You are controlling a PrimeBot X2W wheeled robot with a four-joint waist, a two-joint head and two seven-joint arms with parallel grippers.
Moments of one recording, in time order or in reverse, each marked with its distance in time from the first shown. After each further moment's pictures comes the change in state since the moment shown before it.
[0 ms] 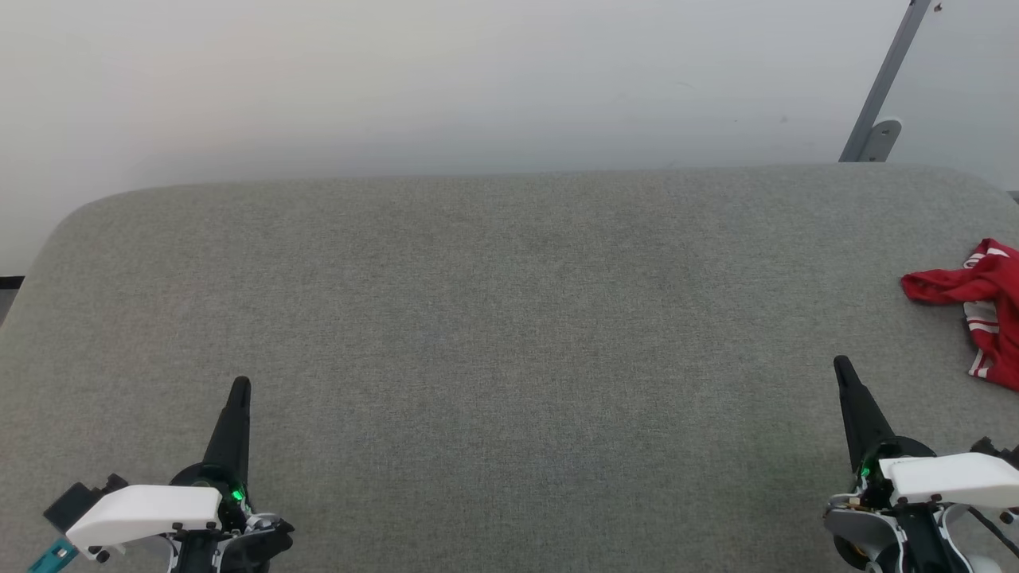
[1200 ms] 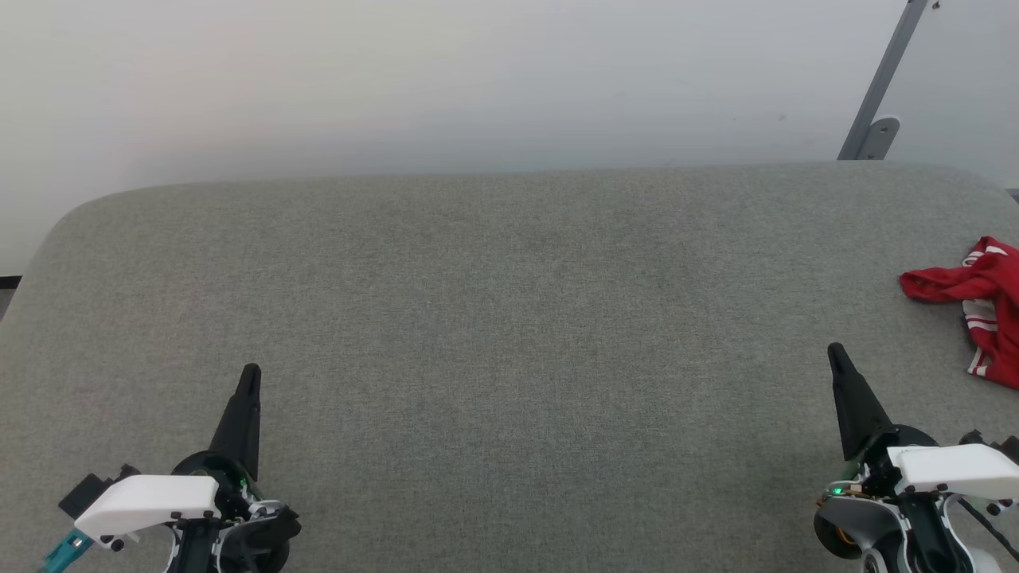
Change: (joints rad) left arm -0.028 -0.007 -0.008 0.012 -0.123 0.000 0.035; right arm -0.024 0.010 -0.003 0.006 0.137 0.000 0.036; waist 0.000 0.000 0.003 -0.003
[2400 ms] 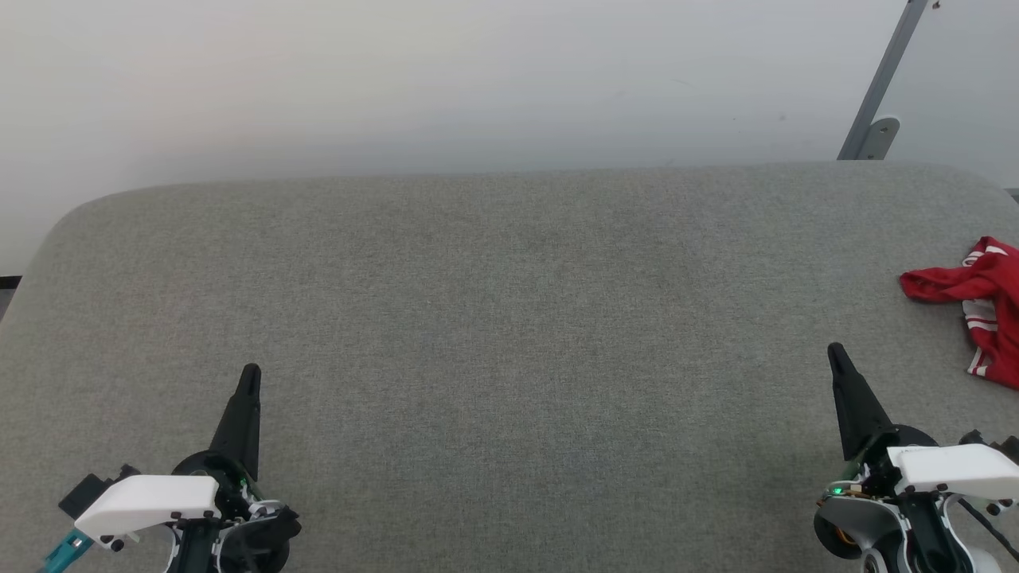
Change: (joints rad) left arm 0.000 0.000 0.000 0.000 0.000 0.000 0.000; right arm 0.000 0.000 0.000 0.000 0.000 0.000 0.000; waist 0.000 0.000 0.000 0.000
